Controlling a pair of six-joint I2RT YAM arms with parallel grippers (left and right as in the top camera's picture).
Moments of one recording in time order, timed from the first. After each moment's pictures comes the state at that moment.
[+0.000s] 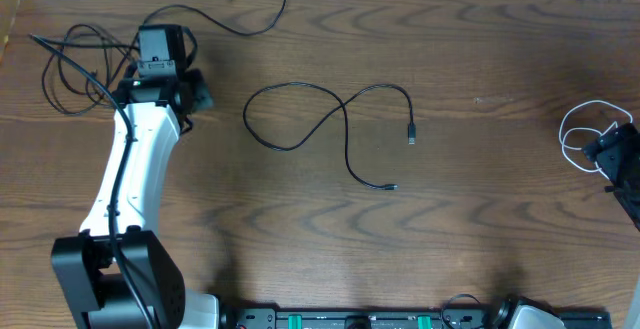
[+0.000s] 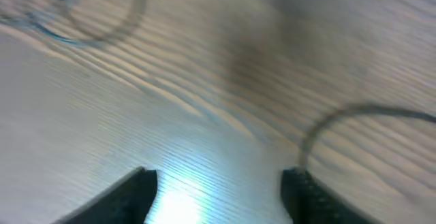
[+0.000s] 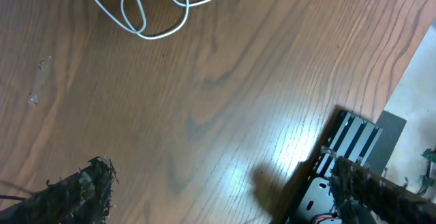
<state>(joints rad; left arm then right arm) 0.06 1.63 1.29 -0.72 -0.15 -0.25 -0.38 1.26 1.44 -1.46 0.24 0.73</state>
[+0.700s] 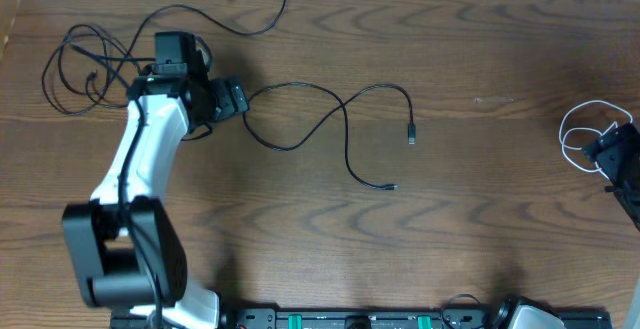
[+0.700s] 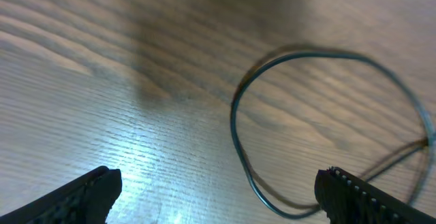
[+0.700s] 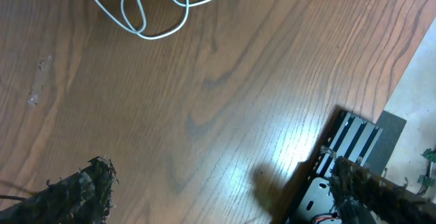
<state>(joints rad) 0.06 1.74 1.27 -0.72 0.12 -0.31 -0.38 1.26 1.44 -1.46 0.24 0.73</state>
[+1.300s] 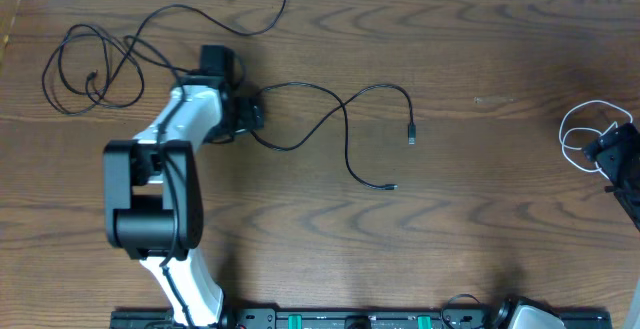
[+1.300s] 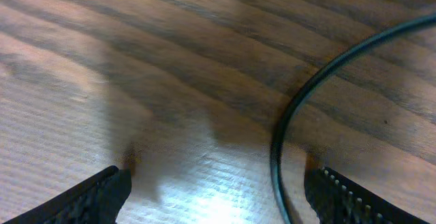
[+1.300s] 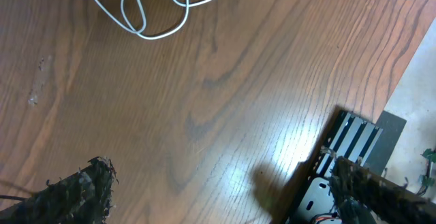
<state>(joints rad) -0.05 1.99 1.27 -0.63 -0.08 -0.31 -0.38 1.26 1.44 -1.46 0.24 0.73</state>
